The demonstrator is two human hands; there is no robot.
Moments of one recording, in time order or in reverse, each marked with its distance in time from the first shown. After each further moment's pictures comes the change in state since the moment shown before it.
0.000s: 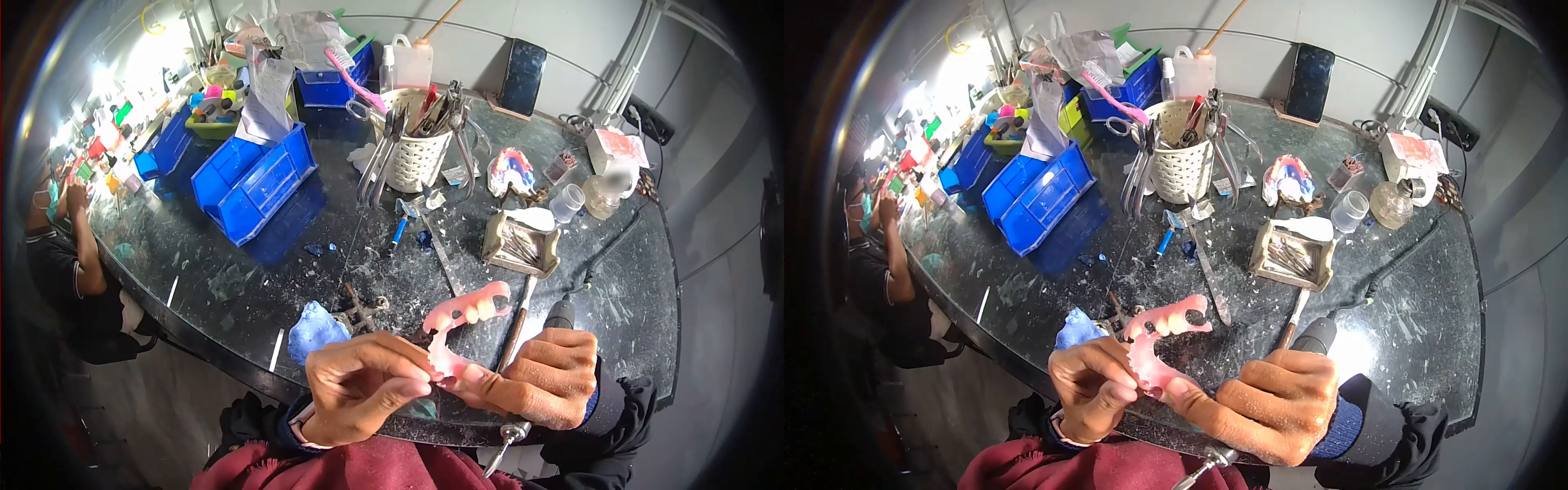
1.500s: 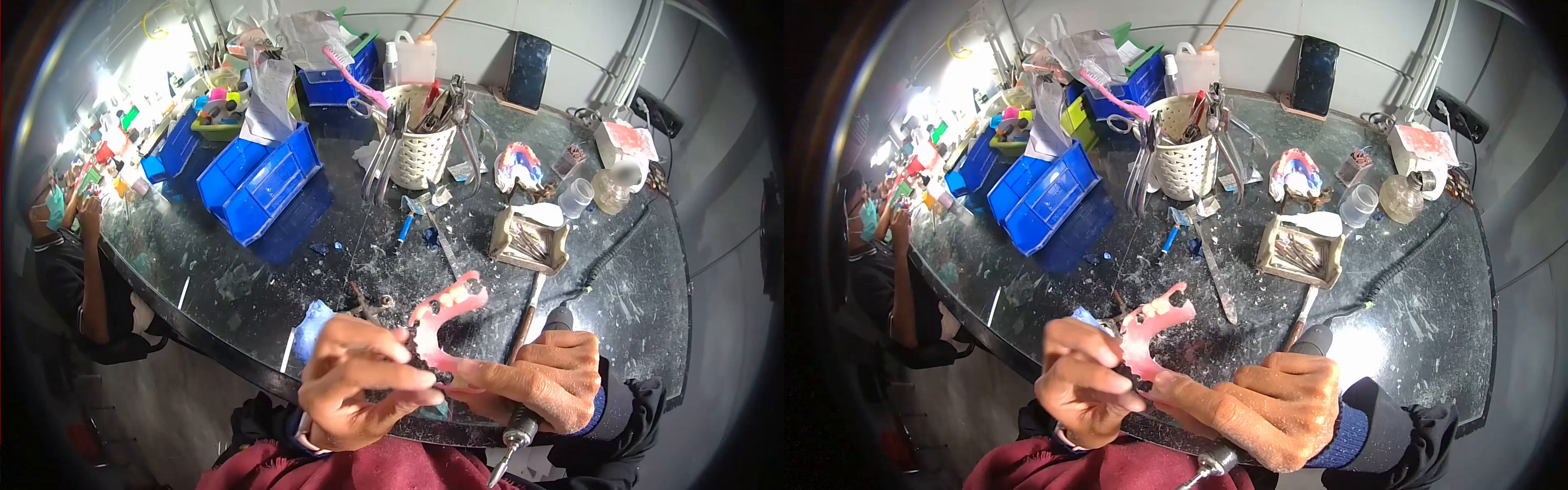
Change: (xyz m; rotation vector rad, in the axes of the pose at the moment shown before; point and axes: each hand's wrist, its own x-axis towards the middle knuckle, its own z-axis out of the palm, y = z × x) left_hand 0.007 0.006 0.002 0.722 0.027 0.353; right_hand 0.000 -0.003 0.012 0.118 0.120 0.117
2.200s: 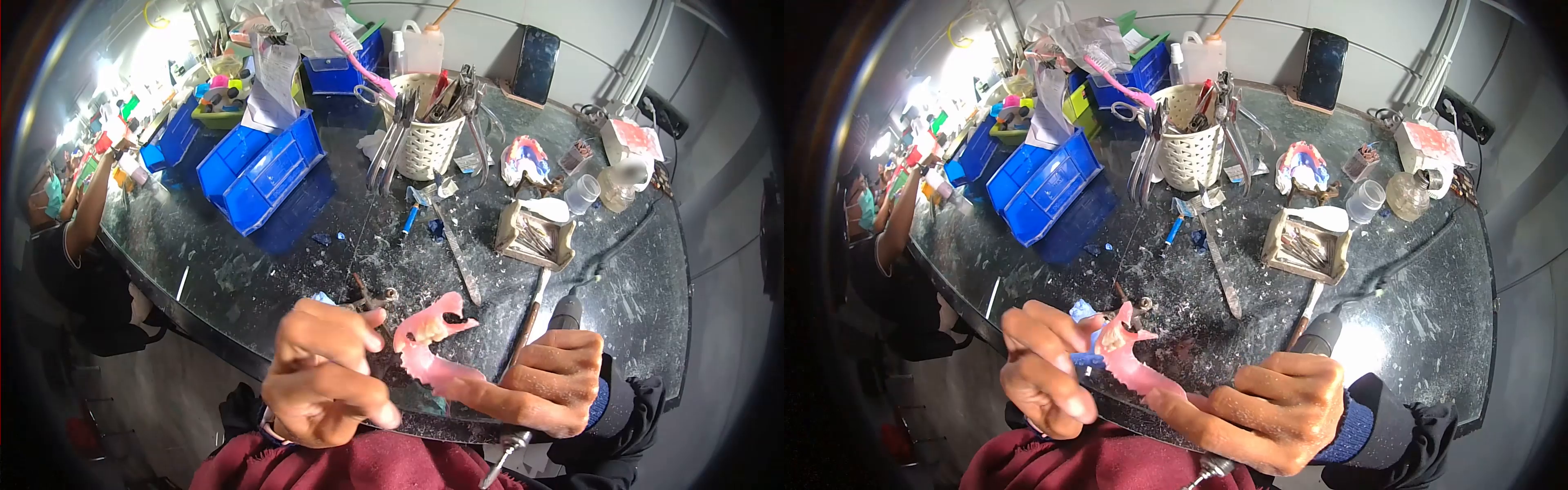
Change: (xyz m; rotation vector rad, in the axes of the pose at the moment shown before) left_hand 0.012 -0.001 -0.022 -0.147 -0.037 0.037; right_hand 0.004 0.004 -0.003 -0.058 -0.103 -0.153
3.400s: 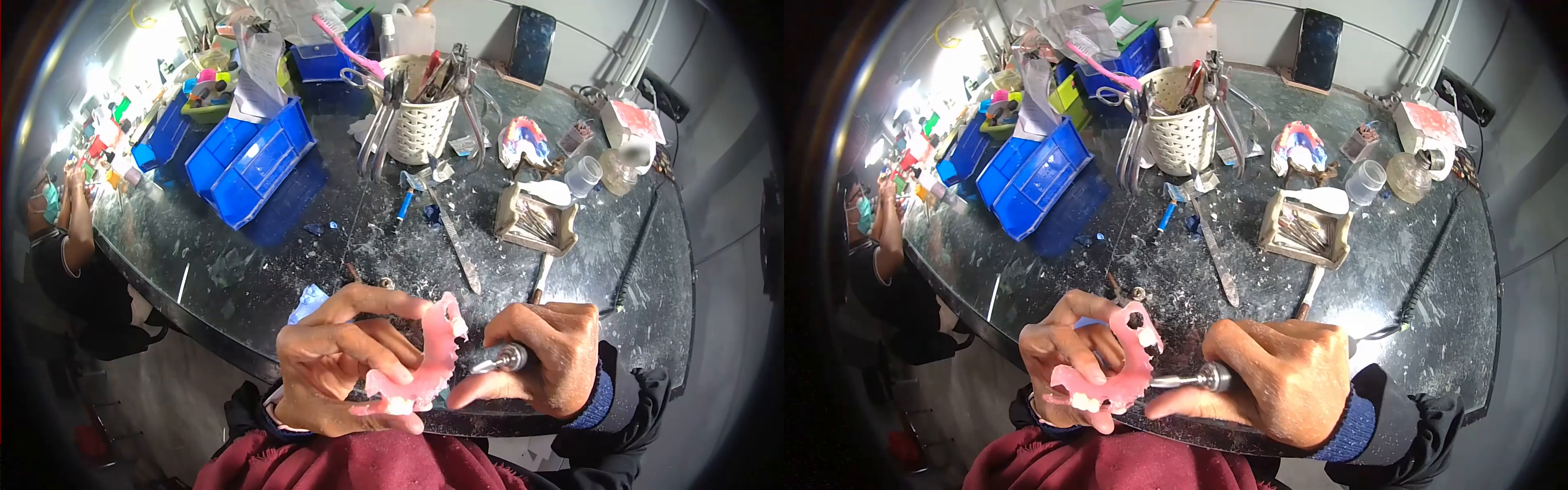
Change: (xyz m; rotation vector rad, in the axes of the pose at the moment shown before) left_hand -0.007 -0.013 0.008 -0.686 -0.077 -0.381; right_hand 0.000 -0.005 0.003 0.071 -0.152 0.575
